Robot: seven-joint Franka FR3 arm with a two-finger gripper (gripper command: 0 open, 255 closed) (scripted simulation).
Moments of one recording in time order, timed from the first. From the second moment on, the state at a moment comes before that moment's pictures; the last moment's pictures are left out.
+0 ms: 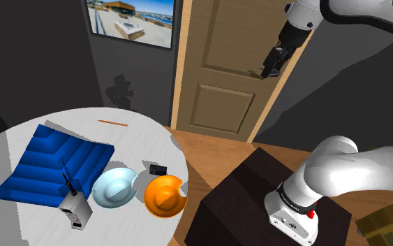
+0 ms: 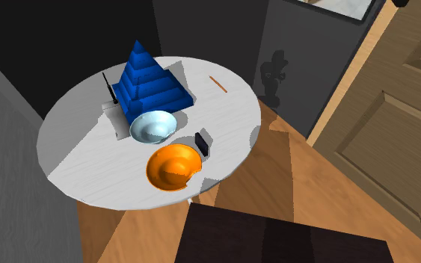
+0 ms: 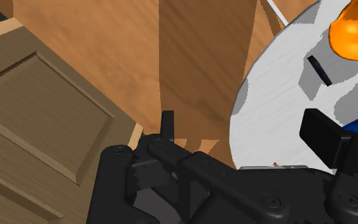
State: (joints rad) arm -0.02 -0.83 -0.02 -2.29 -0.11 1.59 -0.03
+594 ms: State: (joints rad) arm 0.02 -0.72 0.01 -2.40 -0.07 1.77 -0.01
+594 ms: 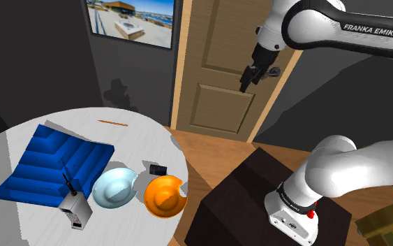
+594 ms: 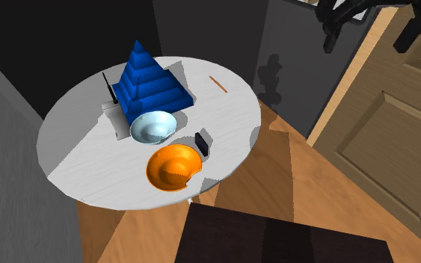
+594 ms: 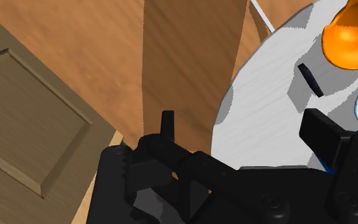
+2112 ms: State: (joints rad) arm 0.15 -0.03 0.14 -2.41 0.02 2.34 0.04
